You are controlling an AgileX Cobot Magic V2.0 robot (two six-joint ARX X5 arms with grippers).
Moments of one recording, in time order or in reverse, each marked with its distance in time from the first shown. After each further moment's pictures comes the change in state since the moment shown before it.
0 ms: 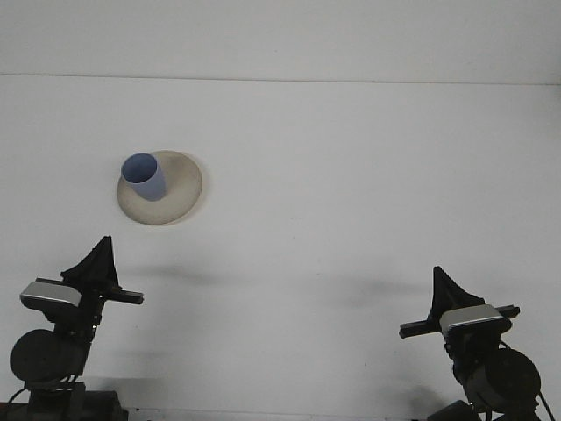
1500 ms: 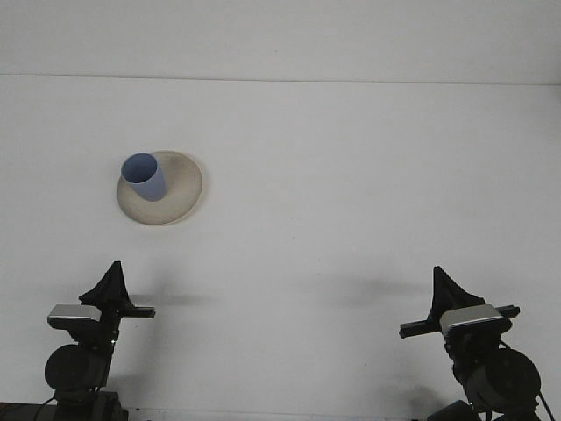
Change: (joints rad) left arm -0.040 -0.260 -0.296 -0.010 -0.111 -0.019; right arm -0.002 0.000 0.000 0.002 0.000 -0.001
